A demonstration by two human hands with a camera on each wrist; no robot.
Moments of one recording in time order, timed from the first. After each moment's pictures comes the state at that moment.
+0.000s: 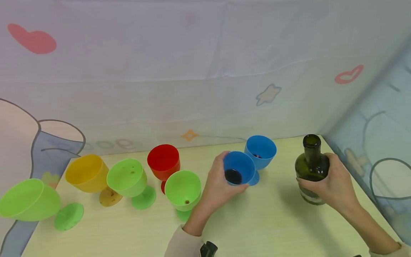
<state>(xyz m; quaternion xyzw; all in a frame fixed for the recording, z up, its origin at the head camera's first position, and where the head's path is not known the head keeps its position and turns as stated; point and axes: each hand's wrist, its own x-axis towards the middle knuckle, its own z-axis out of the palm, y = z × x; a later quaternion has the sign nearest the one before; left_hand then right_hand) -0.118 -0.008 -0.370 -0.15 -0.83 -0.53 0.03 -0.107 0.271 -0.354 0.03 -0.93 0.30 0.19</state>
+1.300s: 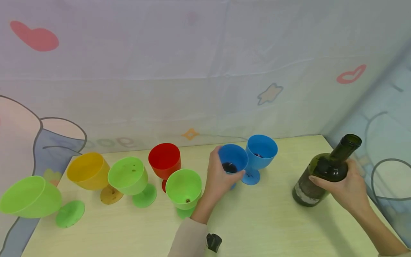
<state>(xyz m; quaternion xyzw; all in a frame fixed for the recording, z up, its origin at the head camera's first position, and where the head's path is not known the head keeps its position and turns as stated) -0.140 0.001 -0.387 -0.08 -0.81 -0.58 0.07 -0.104 0.311 -0.370 -0.08 -0.92 0.36 0.11</state>
